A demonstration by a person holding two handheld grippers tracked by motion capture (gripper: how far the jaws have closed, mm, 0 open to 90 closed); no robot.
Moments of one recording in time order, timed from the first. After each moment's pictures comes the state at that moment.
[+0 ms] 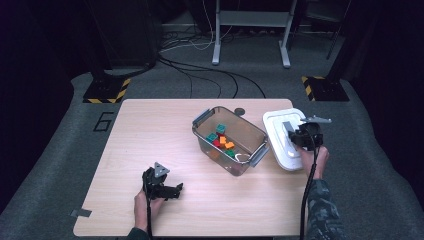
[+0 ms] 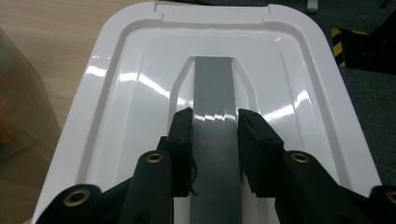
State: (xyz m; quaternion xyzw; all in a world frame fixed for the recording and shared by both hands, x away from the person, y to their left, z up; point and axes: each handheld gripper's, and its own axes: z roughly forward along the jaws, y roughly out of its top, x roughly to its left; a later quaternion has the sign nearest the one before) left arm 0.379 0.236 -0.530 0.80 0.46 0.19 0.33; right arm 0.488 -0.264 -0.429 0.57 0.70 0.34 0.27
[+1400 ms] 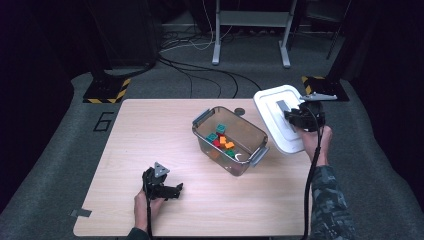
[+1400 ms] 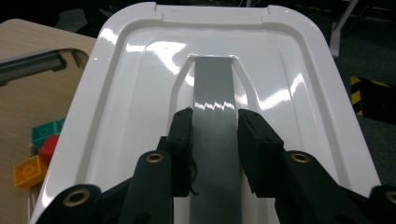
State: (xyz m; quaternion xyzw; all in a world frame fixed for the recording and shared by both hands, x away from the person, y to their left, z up) left arm 0.379 0.236 -0.530 0.80 0.46 0.19 0.33; right arm 0.489 -0.237 -0.339 0.50 0.73 0.38 0.27
